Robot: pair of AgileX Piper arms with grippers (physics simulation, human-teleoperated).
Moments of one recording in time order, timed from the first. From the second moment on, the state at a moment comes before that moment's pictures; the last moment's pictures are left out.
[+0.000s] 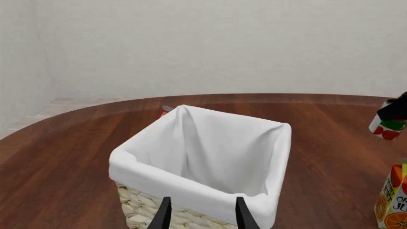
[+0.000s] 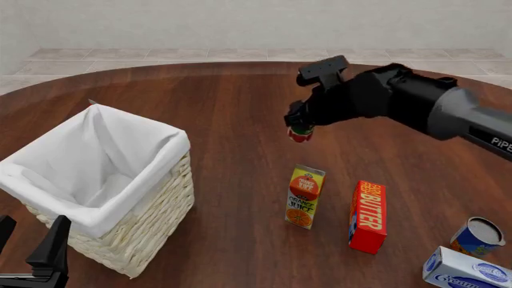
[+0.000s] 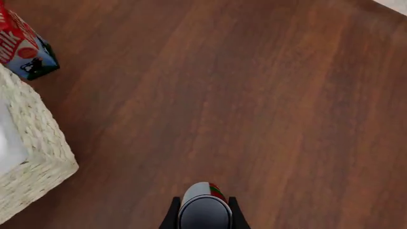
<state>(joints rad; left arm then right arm) 0.00 0.01 0.00 0.00 0.00 0.44 1.68 -1.39 0.53 -0.05</state>
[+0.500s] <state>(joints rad) 0.00 0.01 0.00 0.00 0.00 0.66 1.51 -1.43 0.62 -0.04</state>
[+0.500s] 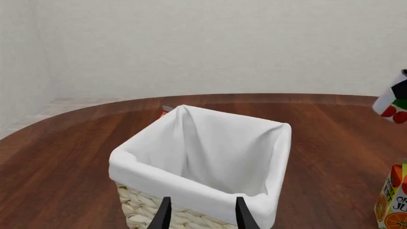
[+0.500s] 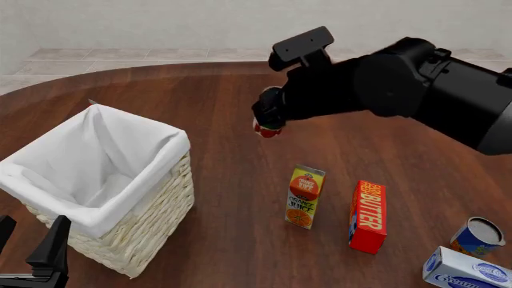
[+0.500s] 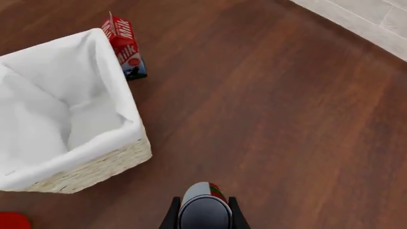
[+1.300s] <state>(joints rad) 0.00 0.01 0.00 0.00 0.00 0.93 1.45 -1.48 0.70 0.00</state>
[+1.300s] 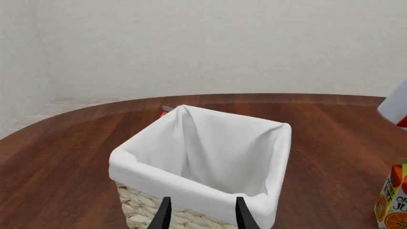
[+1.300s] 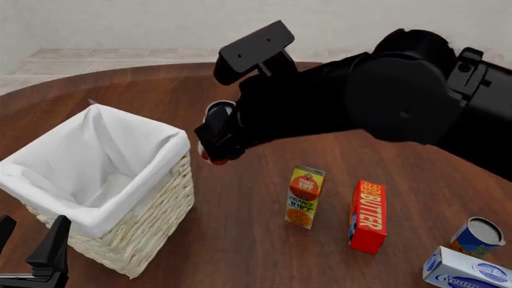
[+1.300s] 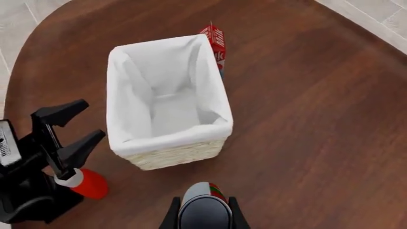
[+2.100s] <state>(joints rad) 0.00 0.01 0.00 0.00 0.00 1.06 1.53 -1.61 0.75 0.02</state>
